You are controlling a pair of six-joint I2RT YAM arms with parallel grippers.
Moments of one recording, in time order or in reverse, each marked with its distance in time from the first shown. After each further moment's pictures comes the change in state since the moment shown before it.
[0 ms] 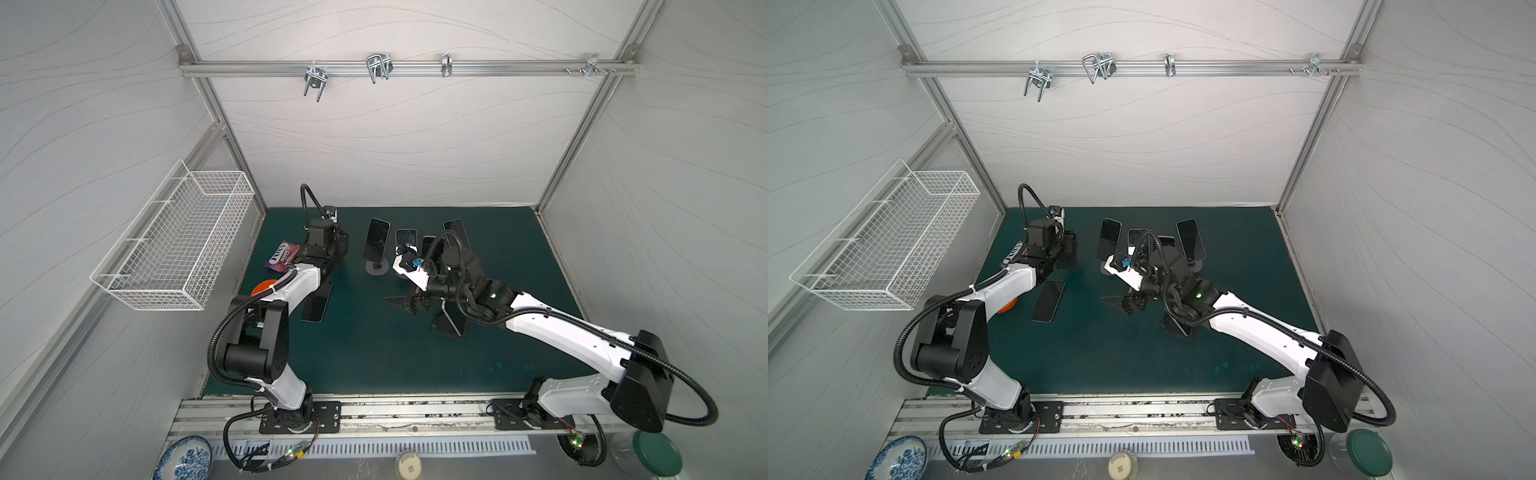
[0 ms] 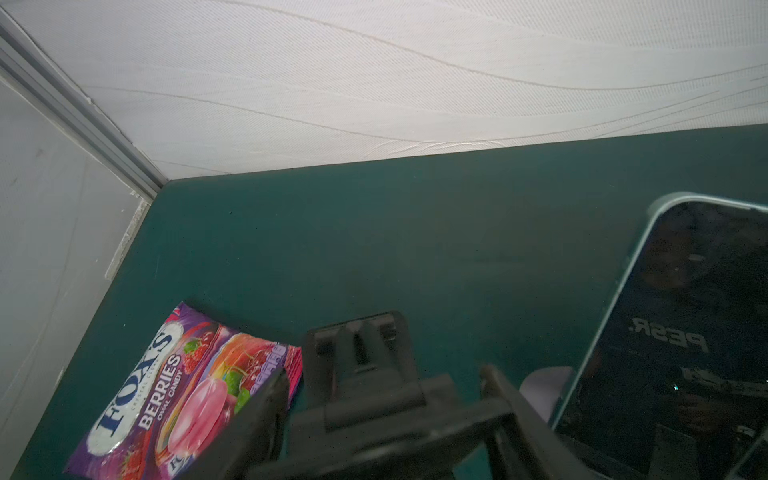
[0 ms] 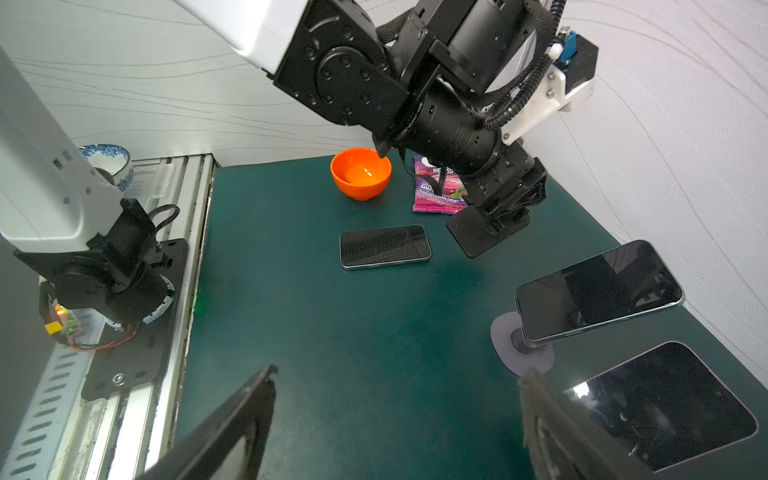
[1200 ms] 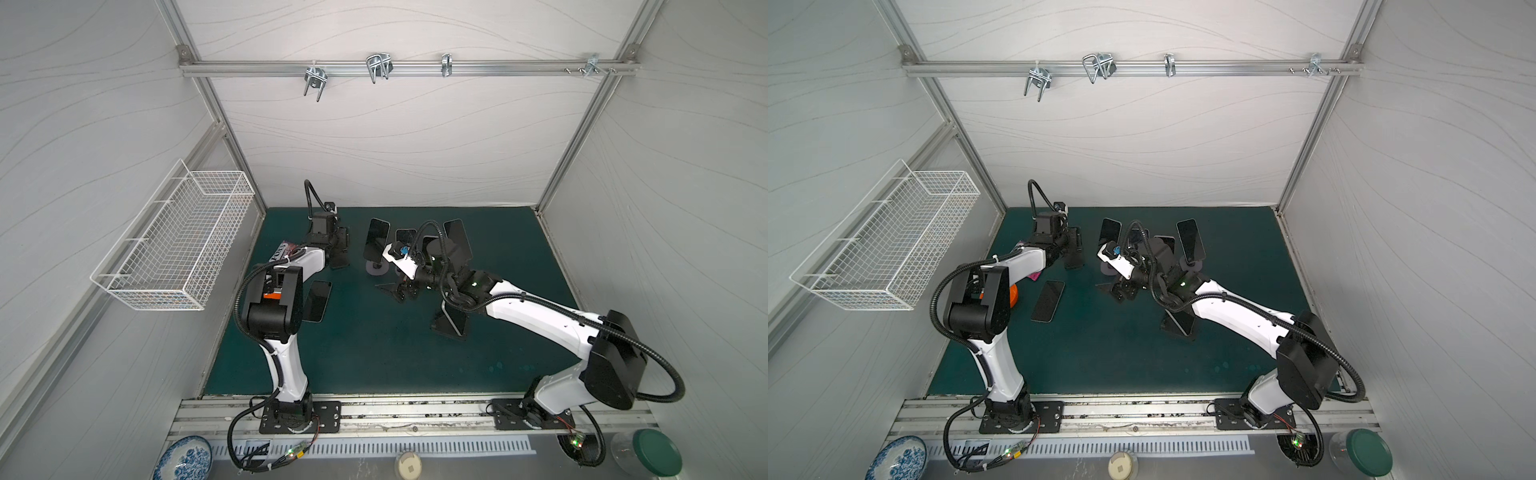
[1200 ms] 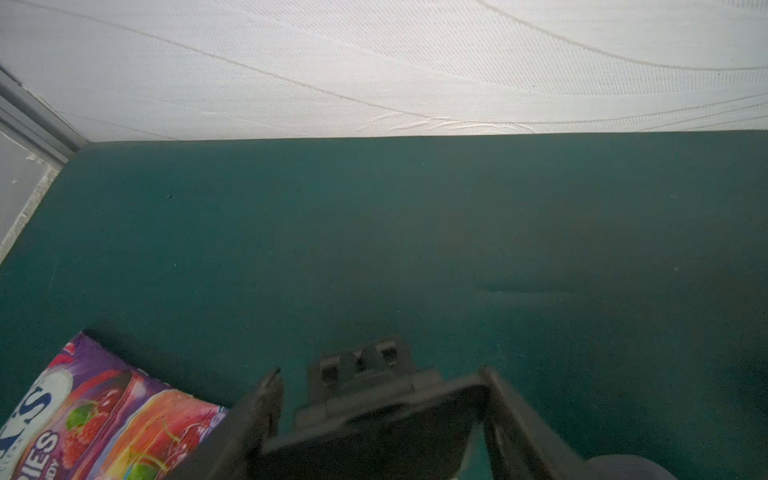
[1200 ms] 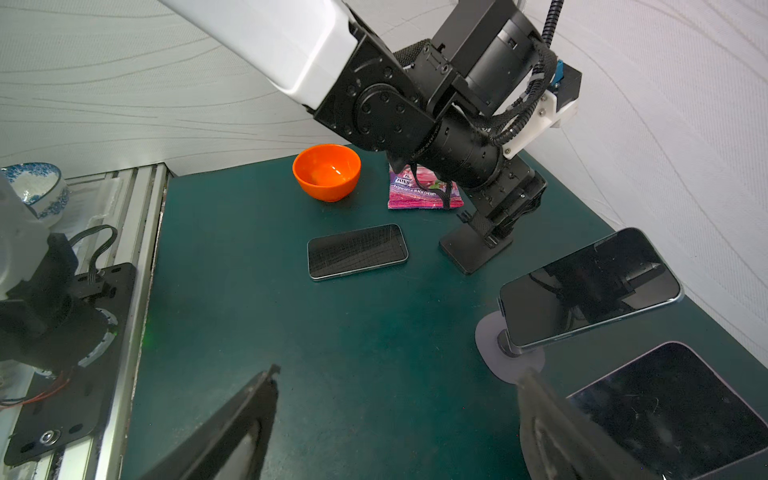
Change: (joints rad) left arm 0.060 0.292 0.216 -0.016 0.084 -0.064; right arm -0.023 0.143 0.087 0.045 0.043 0.048
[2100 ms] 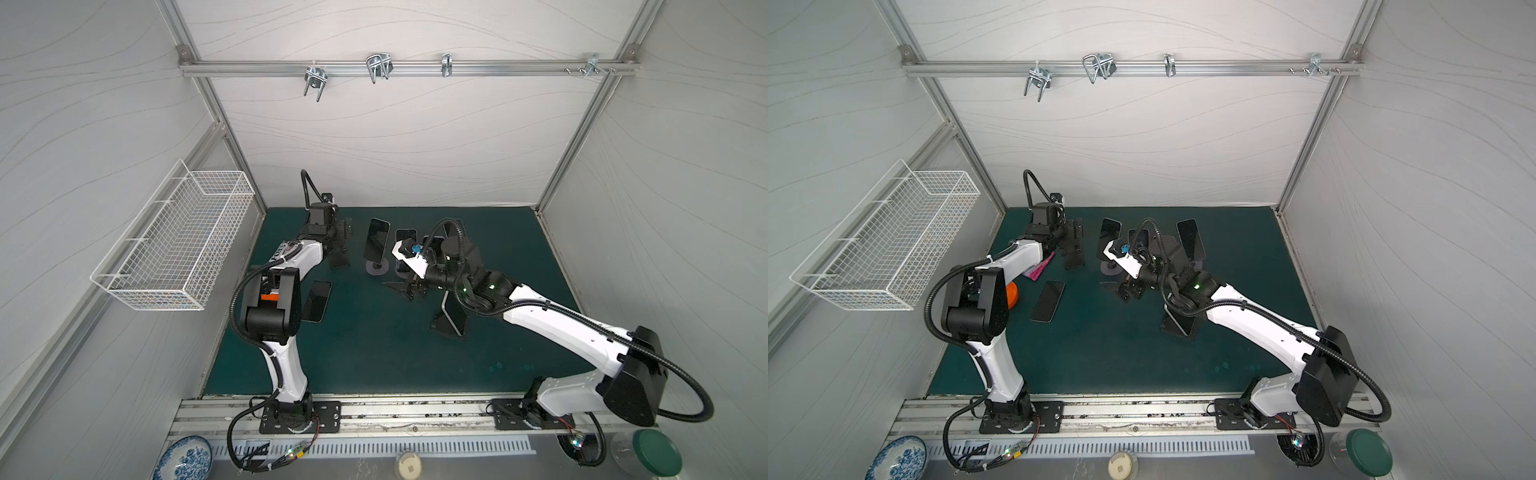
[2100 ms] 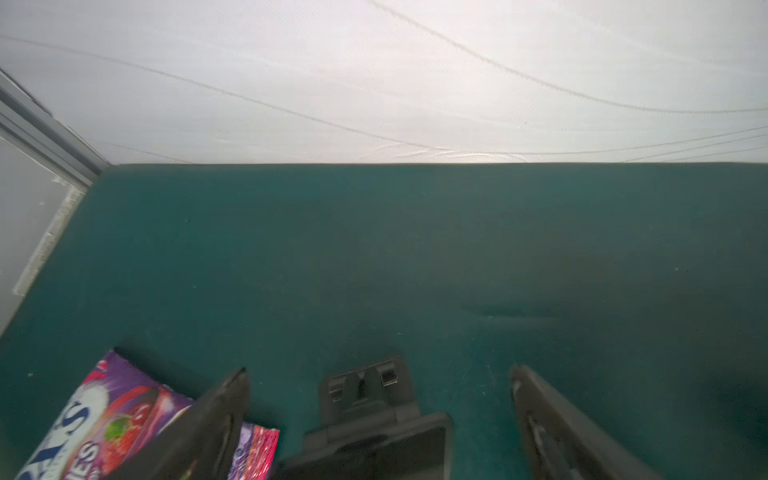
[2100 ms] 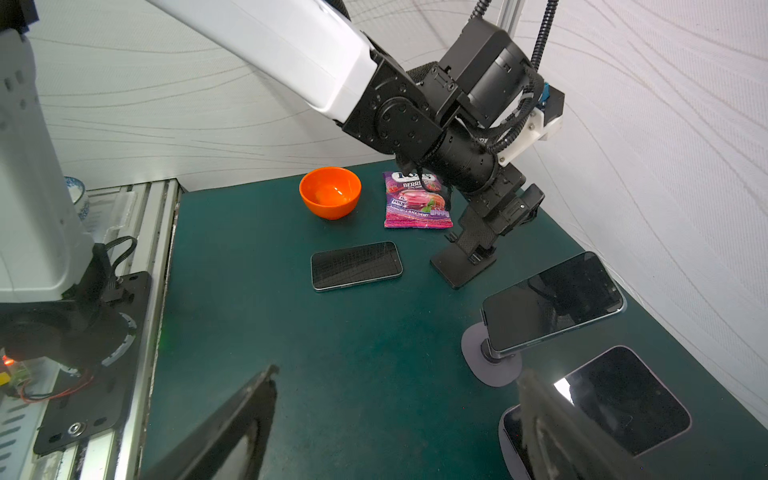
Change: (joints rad) left arm 0.003 -0.042 0.087 -0.108 -0.002 -0.005; right arm 0.000 -0.132 0.000 -0.076 0.006 -0.027
